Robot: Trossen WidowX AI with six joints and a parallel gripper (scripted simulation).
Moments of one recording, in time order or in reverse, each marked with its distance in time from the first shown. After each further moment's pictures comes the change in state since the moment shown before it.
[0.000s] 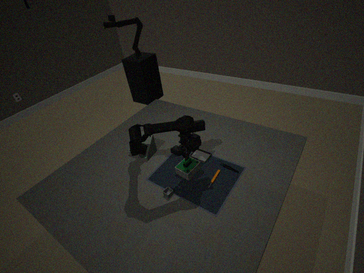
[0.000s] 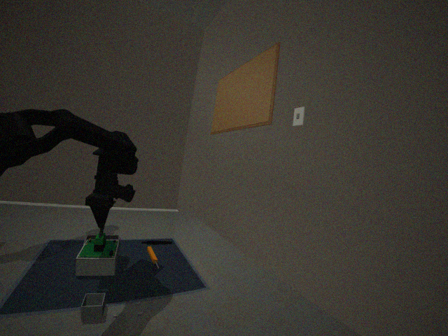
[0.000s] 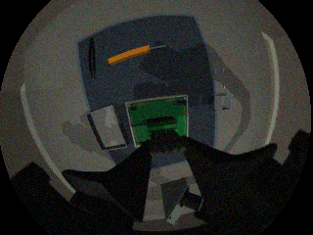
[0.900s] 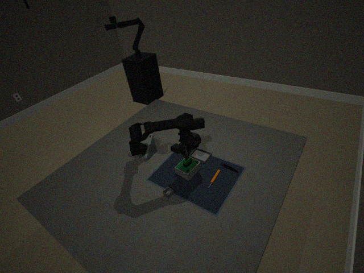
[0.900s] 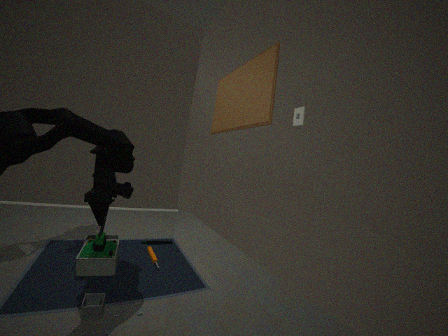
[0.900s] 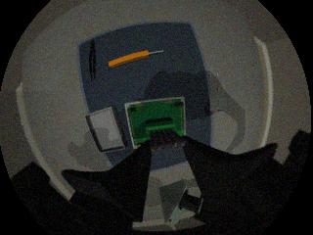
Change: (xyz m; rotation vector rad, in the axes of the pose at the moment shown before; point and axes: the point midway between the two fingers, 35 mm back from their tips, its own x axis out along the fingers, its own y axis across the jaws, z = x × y) arm -0.005 0.002 -0.002 -0.009 -0.049 -0.047
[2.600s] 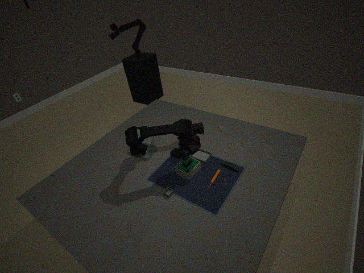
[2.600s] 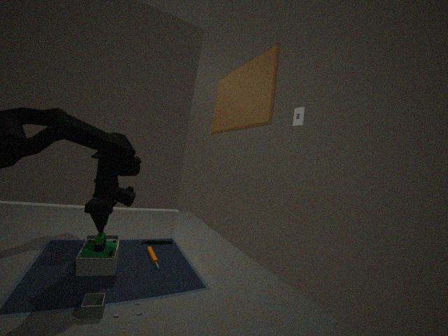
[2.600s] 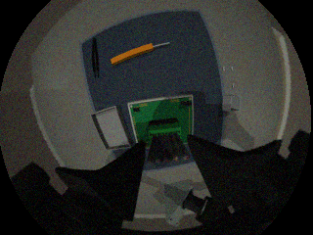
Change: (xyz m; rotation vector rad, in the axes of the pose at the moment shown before) arm 0.017 -0.001 0.001 0.012 0.064 0.124
